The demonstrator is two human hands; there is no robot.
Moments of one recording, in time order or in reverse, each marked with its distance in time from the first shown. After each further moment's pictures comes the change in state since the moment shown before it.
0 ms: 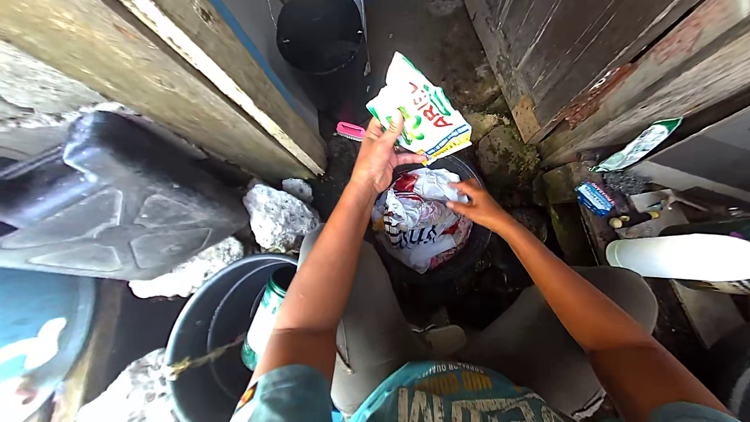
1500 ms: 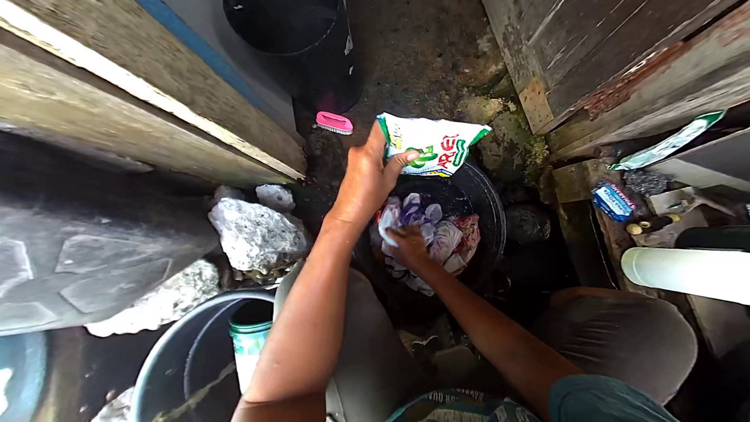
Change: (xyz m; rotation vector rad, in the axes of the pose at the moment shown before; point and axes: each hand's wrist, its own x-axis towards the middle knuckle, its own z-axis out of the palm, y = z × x) left_hand 0.029 -0.017 -0.039 1.034 -0.102 0.463; right_hand 0.043 0.030 0.200 -0.359 -0.159 0.120
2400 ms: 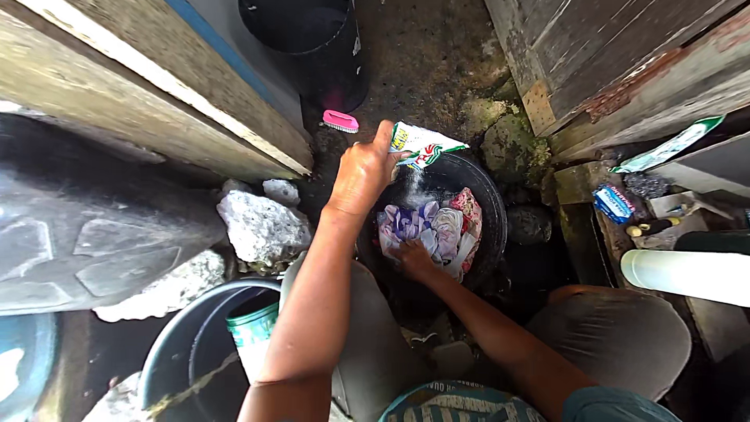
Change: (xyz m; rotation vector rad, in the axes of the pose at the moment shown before) left_hand -0.006 0.002 -0.016 0.493 -0.056 0.038; right_hand -0.030 0.011 0.007 -0.205 -0.342 -0.178
